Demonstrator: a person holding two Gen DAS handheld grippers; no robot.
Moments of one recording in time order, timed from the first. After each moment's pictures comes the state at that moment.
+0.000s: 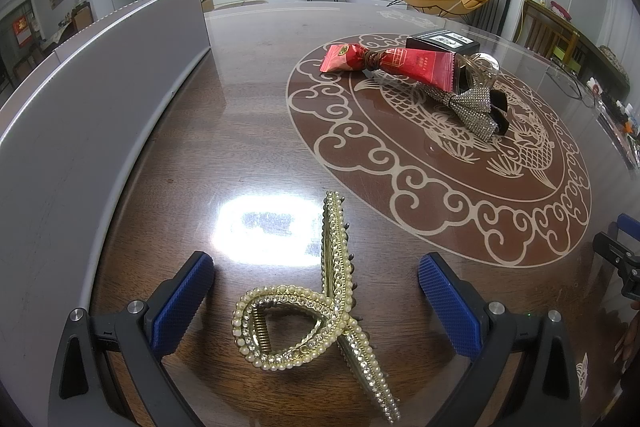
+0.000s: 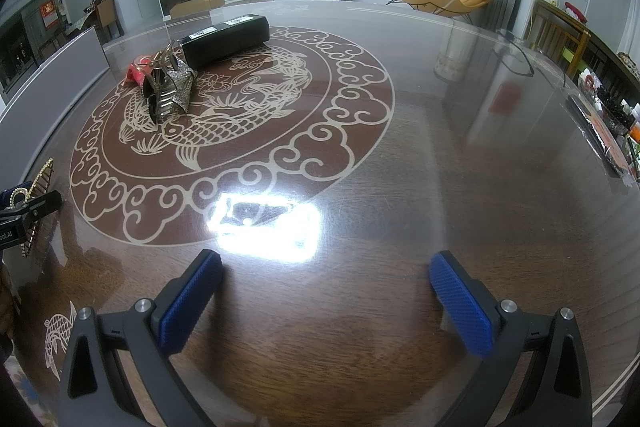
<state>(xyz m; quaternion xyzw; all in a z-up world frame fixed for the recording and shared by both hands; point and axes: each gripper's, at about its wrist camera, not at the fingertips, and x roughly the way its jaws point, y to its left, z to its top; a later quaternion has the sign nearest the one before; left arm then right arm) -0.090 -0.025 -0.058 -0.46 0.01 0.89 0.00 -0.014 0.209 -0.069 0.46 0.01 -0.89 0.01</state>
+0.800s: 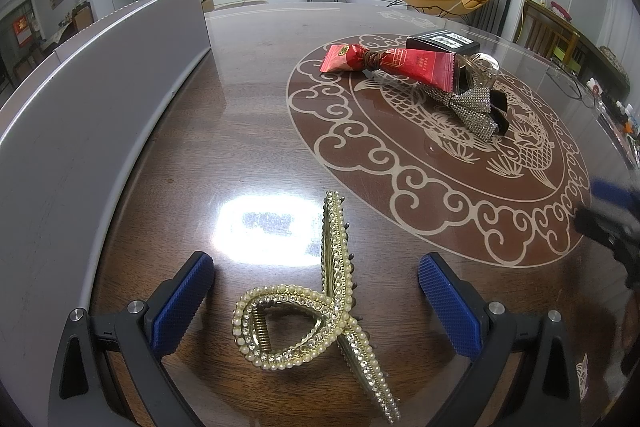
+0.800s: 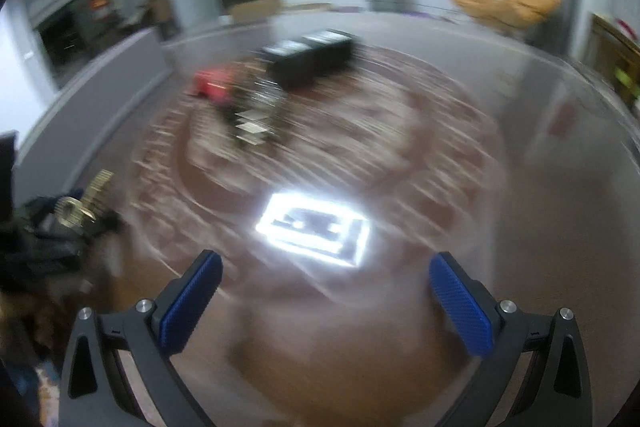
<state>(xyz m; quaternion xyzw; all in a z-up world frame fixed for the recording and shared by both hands) -0.089 -0.025 -0.060 -0.46 0.01 0.89 0.00 -0.048 0.152 -0.060 0.44 0.00 -0.88 0.15</state>
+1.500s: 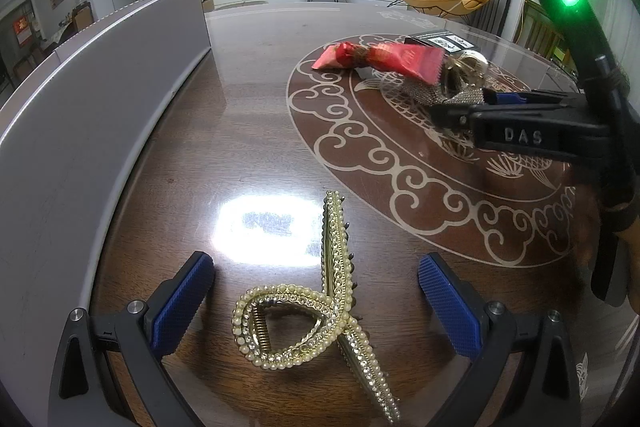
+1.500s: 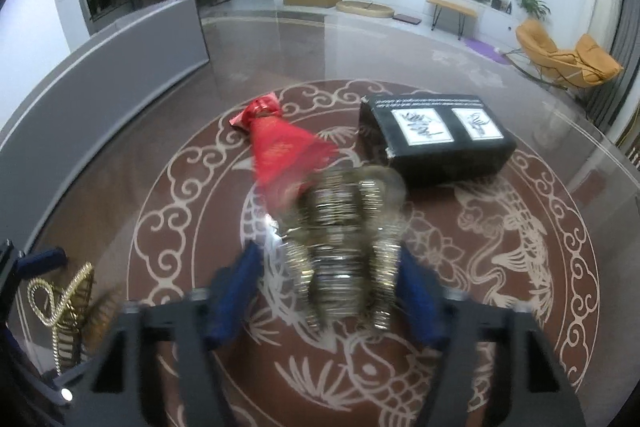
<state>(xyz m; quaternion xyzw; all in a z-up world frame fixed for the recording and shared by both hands) -0.089 -0.025 -0.062 -0.46 0.01 0.89 0.01 -0.144 0.048 -0.066 0.44 0.09 -0.87 0.20</state>
